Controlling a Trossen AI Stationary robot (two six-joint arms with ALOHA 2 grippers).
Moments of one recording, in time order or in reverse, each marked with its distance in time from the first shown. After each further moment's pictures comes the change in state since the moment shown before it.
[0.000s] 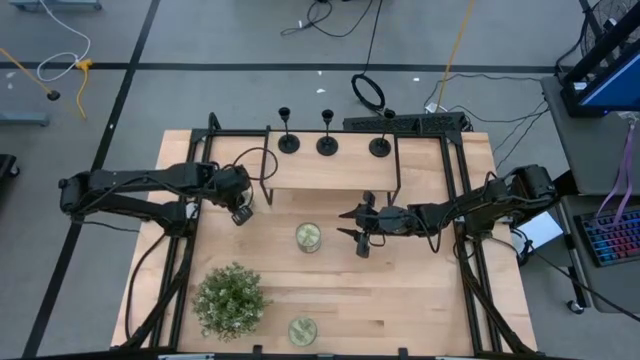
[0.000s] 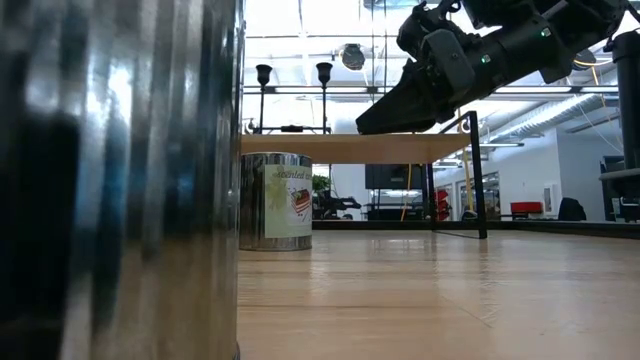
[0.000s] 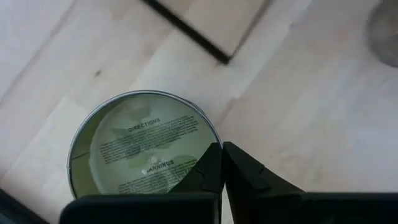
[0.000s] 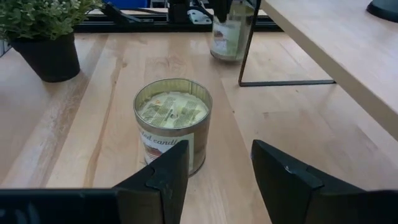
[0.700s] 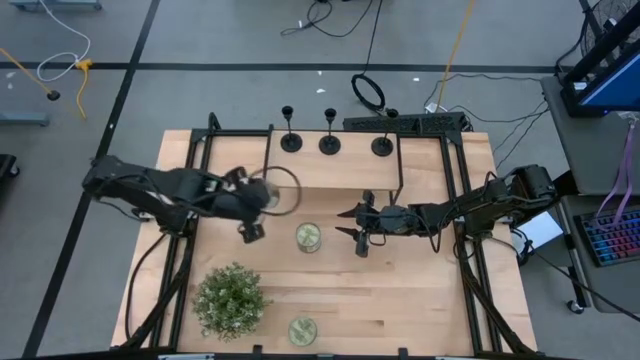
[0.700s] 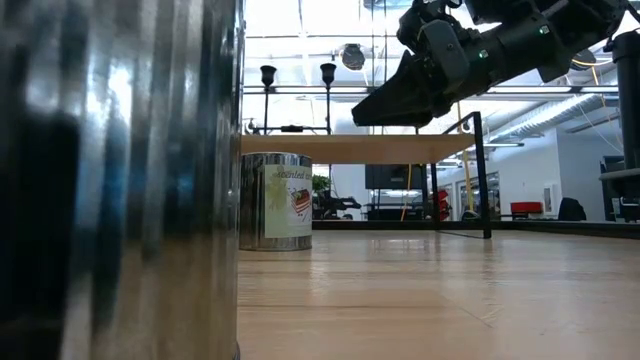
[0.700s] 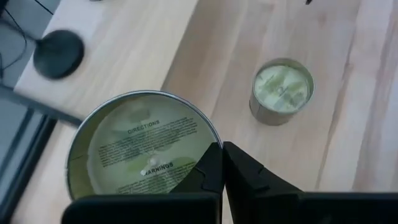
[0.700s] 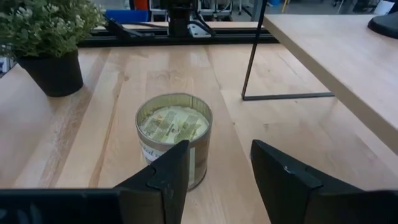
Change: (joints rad) left arm -0.448 0.271 0.640 -0.263 -0.322 -0.020; right arm 0.000 0.000 0.000 0.050 0.003 0.001
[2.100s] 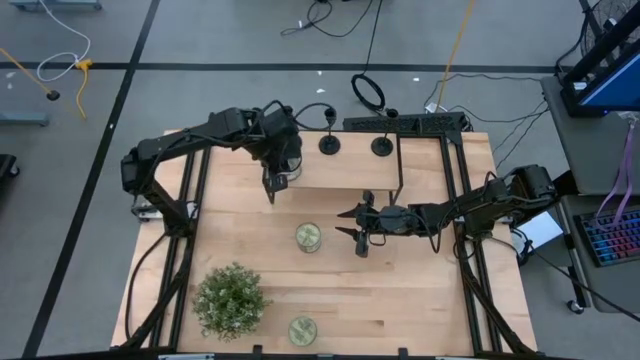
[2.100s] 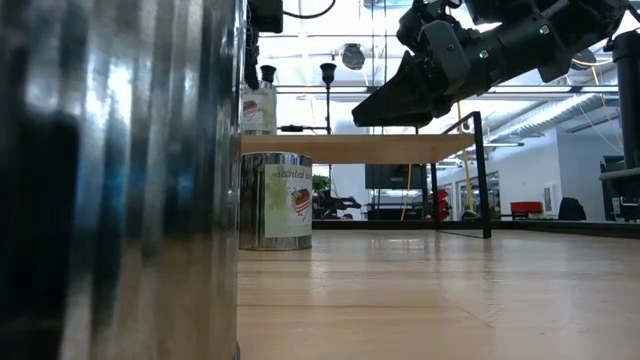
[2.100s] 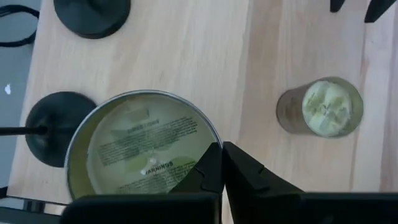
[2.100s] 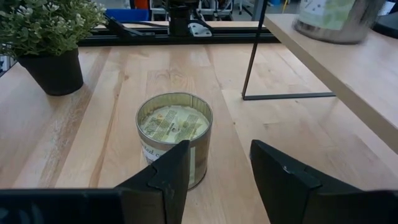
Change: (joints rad) left arm 0.567 0.321 0.310 -0.046 0.506 0.635; right arm 0.000 0.000 0.000 -0.005 -0.002 -0.003
